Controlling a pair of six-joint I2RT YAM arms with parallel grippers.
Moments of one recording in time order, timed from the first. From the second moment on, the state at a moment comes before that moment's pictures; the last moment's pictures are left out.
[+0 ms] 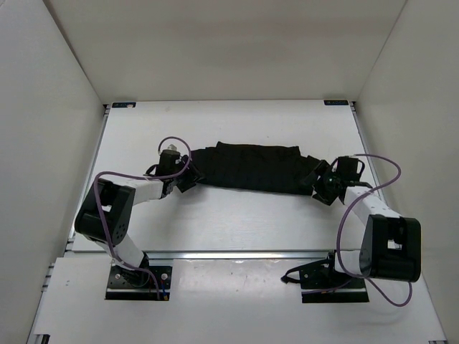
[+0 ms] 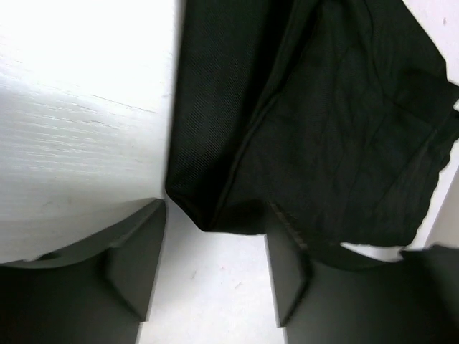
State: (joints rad) left arm -0.32 1.63 0.71 0.16 0.15 -0.89; right arm -0.11 1.32 0.64 -0.22 -0.29 0.65
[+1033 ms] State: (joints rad) left arm -0.34 1.59 0.57 0.26 0.21 -0.95; right arm -0.18 1.43 0.57 -0.05 -0.34 0.74
